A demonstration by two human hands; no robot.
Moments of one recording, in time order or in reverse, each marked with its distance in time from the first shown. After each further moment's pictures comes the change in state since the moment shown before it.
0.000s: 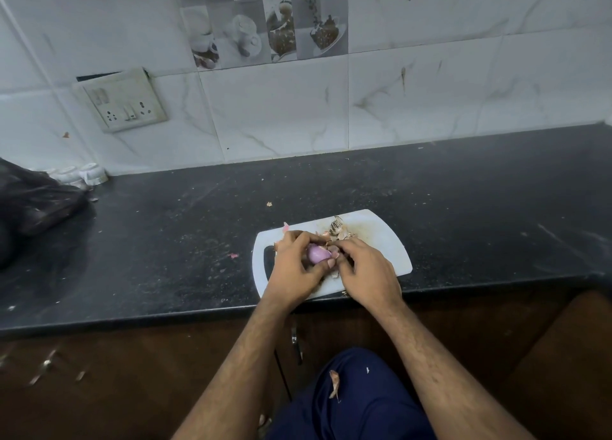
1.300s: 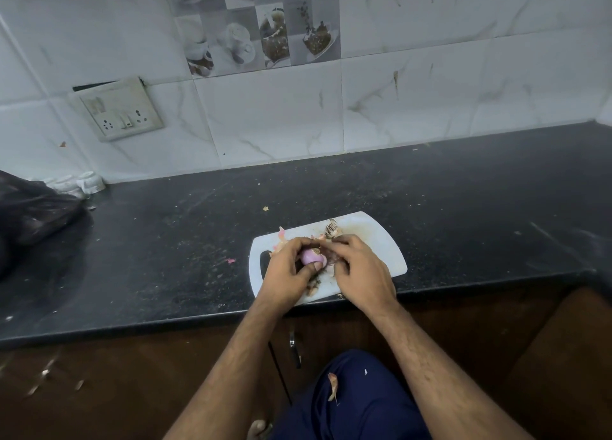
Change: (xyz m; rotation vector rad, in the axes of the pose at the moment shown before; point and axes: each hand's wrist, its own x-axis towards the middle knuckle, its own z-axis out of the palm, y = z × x) left_hand 0.000 -0.006 -0.004 -0.089 -0.042 -0.078; right_hand 0.001 -0.002 0.000 0.022 -0.009 0.021
